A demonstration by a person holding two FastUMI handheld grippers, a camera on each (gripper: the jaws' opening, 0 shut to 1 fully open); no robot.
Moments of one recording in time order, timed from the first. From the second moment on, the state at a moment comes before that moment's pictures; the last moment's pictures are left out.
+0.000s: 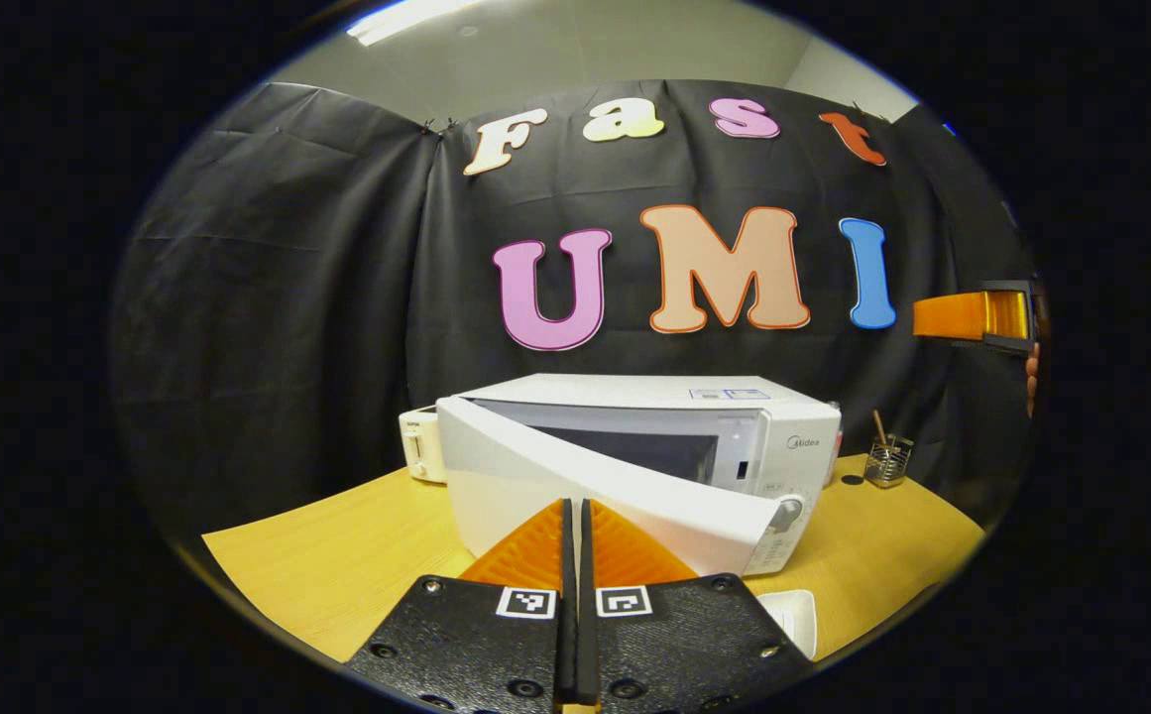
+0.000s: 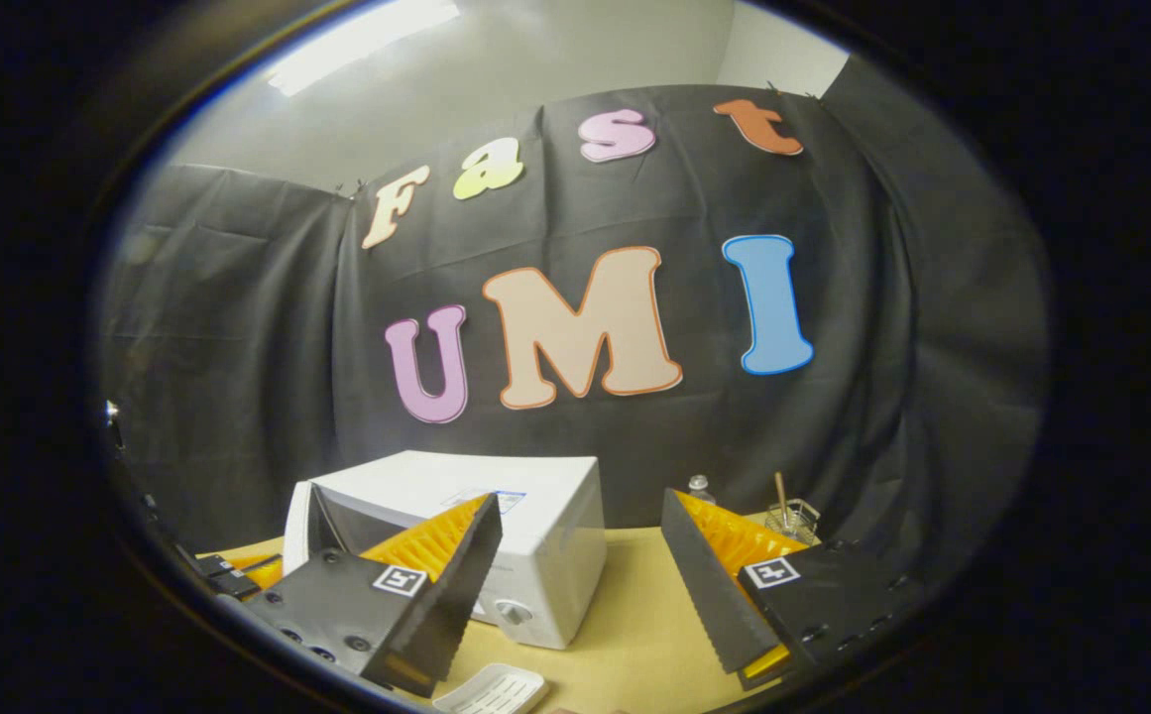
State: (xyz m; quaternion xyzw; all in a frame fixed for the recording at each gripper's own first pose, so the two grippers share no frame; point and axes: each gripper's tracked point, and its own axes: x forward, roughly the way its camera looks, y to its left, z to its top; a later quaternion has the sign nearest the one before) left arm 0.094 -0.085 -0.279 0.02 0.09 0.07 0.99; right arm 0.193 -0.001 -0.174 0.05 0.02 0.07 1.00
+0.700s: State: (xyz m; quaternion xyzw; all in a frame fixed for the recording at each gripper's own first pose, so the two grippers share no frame) left arm 0.170 -0.167 -0.280 -0.03 0.06 -0.04 1.00; right arm 0.194 0.006 -0.174 0.03 0.02 0.05 1.00
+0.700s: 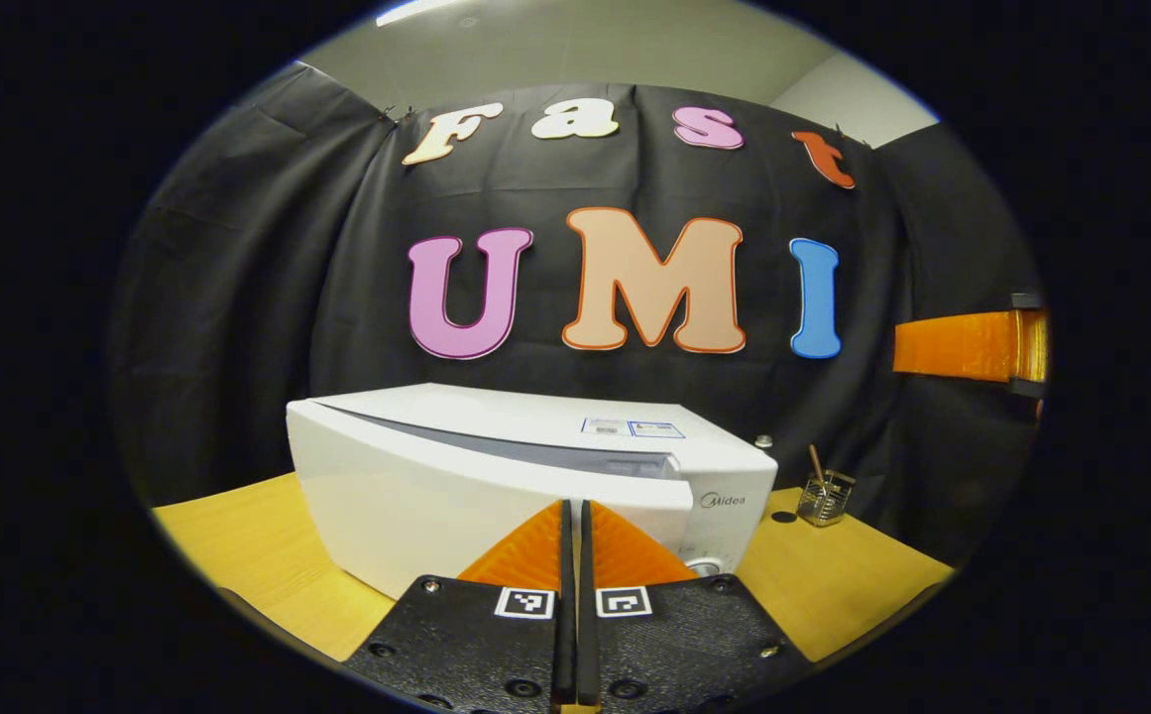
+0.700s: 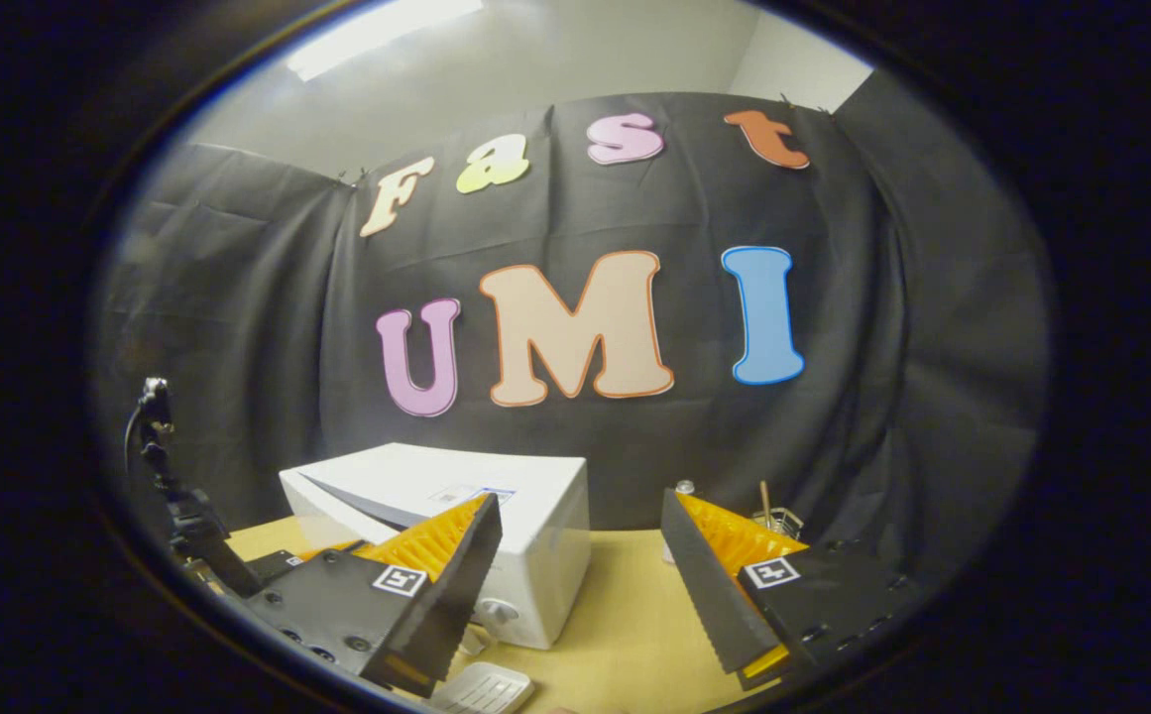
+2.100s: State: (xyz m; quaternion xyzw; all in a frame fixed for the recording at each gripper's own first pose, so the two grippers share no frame) left arm 0.201 -0.168 -0.307 0.01 0.09 -0.02 1.00; right arm 0.207 0.004 -0.184 0.04 0.04 0.05 1.00
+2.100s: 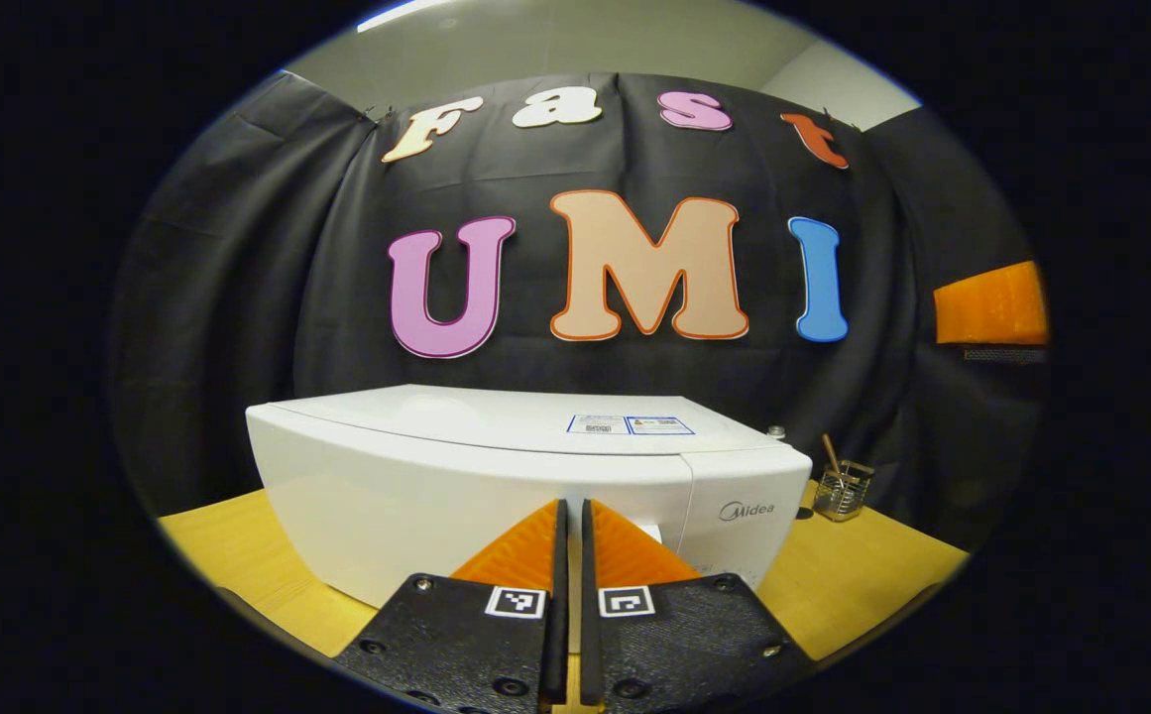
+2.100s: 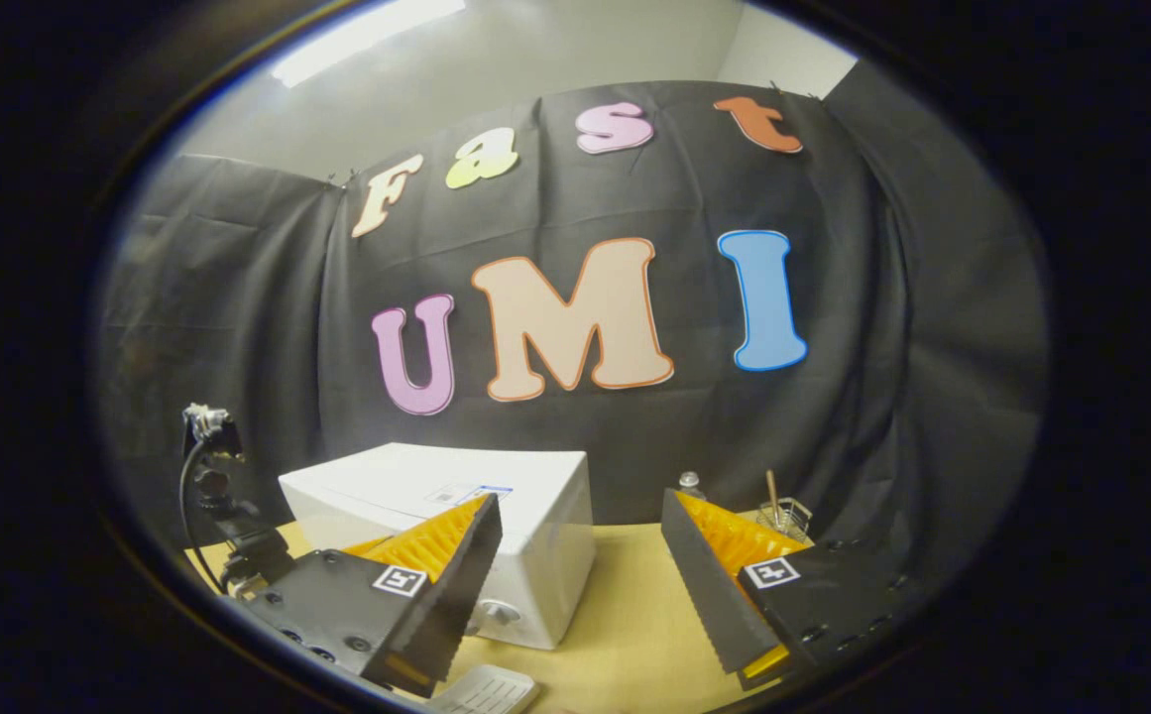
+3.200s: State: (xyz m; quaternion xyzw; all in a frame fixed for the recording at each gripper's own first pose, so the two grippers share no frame) left arm 0.135 -0.105 -0.210 0.03 0.03 0.07 1.00; right arm 0.204 0.039 -0.183 0.02 0.03 0.08 1.00
